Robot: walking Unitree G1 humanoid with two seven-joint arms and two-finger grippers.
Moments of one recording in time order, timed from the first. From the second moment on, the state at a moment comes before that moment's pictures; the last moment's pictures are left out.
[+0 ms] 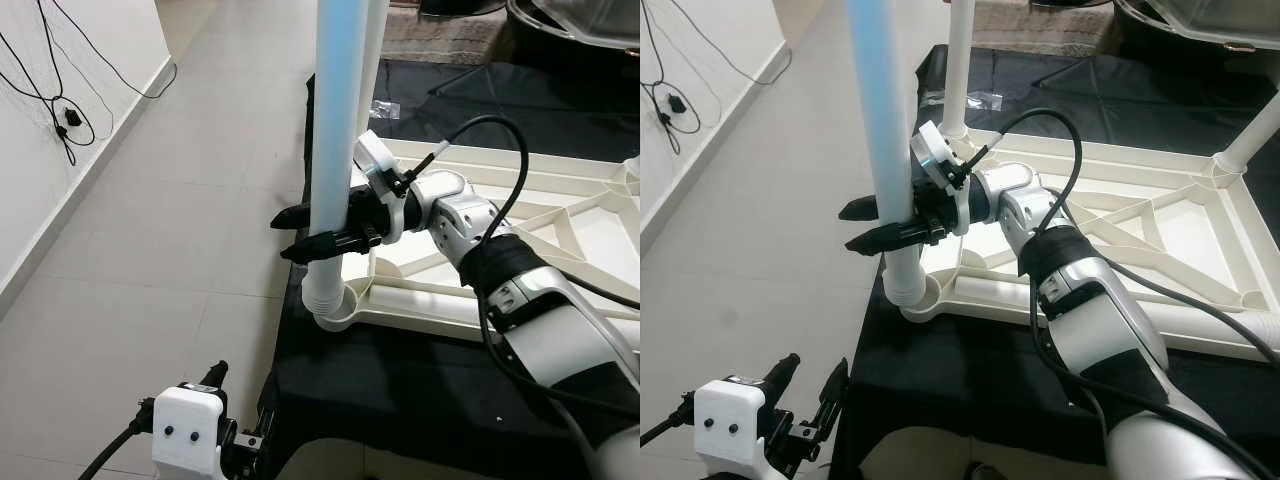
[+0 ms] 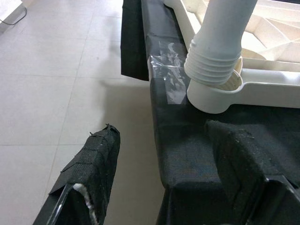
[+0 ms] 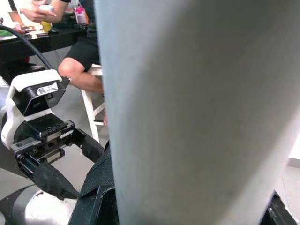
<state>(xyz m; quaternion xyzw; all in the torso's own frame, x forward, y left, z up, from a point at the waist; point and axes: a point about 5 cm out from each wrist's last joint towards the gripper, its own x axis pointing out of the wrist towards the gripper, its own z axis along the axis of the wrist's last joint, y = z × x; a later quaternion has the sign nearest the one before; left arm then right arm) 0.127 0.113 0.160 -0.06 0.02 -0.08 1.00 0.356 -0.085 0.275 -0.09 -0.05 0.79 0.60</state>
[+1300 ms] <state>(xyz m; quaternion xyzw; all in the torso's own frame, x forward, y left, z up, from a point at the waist) 0.128 0.115 0.160 -0.06 0.01 -0.08 0.99 0.348 -0.091 0.270 -0.09 -0.06 0.80 0.59</state>
